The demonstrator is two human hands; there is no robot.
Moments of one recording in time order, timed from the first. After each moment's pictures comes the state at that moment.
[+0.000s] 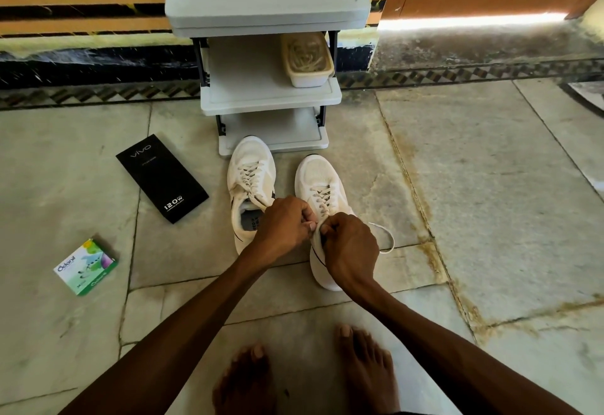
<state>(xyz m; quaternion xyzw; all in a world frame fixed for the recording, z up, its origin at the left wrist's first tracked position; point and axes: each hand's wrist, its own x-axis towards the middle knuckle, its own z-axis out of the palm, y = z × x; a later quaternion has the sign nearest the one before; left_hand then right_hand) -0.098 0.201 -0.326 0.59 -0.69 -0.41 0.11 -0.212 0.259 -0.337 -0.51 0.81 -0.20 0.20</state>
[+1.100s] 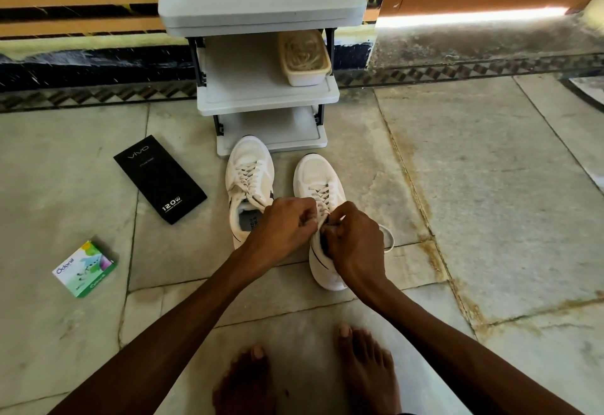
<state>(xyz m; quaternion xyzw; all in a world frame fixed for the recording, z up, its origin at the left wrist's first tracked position) -0.091 0.204 -0.326 0.50 -0.78 -0.34 0.16 -0.230 0.262 -0.329 -0.56 0.76 -0.26 0.22</state>
